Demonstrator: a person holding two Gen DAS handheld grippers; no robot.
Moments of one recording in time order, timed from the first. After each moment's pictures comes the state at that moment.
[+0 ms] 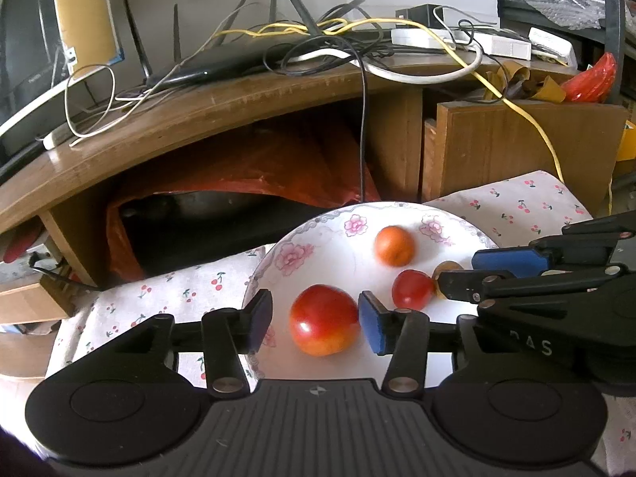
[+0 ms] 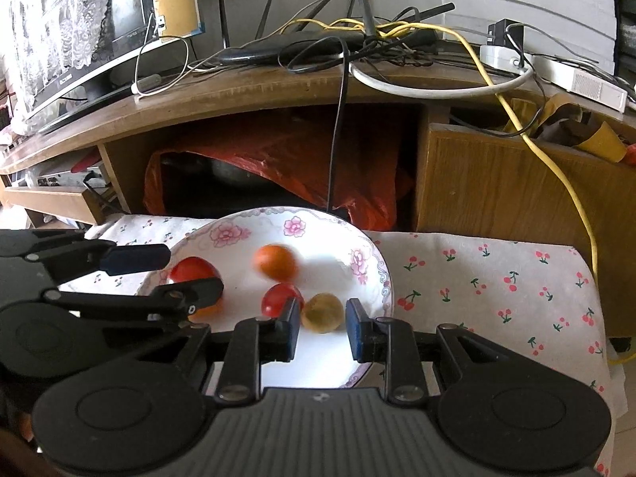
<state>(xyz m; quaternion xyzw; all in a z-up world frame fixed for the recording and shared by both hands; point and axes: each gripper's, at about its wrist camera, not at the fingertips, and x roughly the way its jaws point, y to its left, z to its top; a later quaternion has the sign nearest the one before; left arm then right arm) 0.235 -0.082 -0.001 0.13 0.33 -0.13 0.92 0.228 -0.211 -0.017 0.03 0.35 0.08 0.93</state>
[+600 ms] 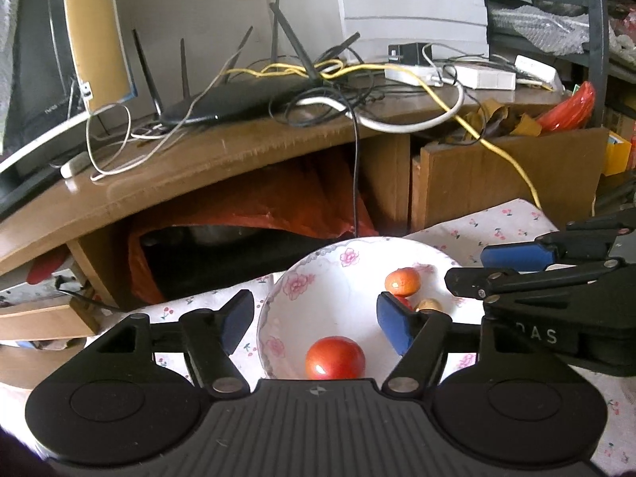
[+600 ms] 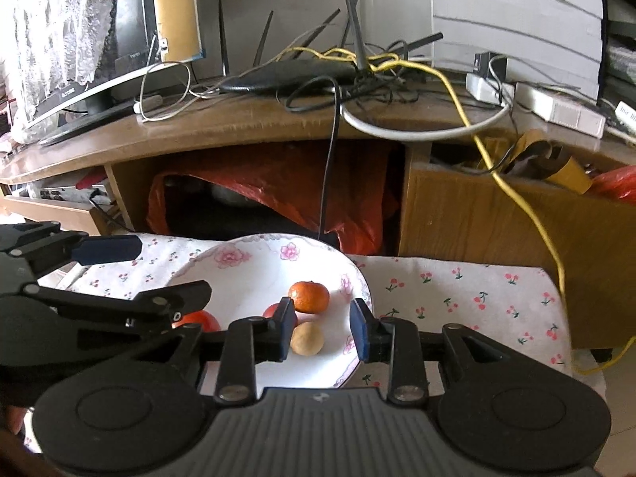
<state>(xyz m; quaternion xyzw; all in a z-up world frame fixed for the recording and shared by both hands) 0.208 -0.078 0.039 0.13 0.30 -0.14 0.93 0.202 -0.215 0.018 0.02 0.32 0.07 0.94</state>
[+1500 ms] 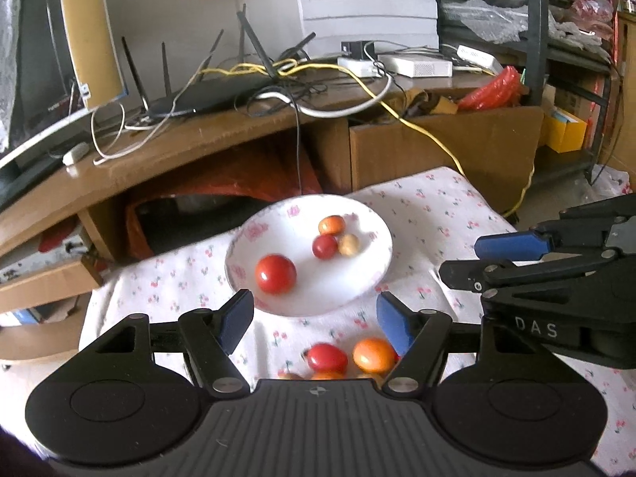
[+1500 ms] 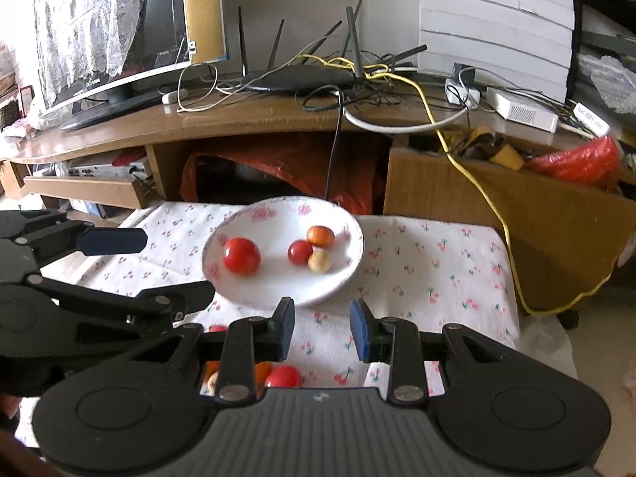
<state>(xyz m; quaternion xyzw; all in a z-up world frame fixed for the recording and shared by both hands) 0.110 -0.078 0.063 0.13 0.33 -0.18 0.92 0.092 -0.212 0.050 0.01 0.34 0.06 0.94</state>
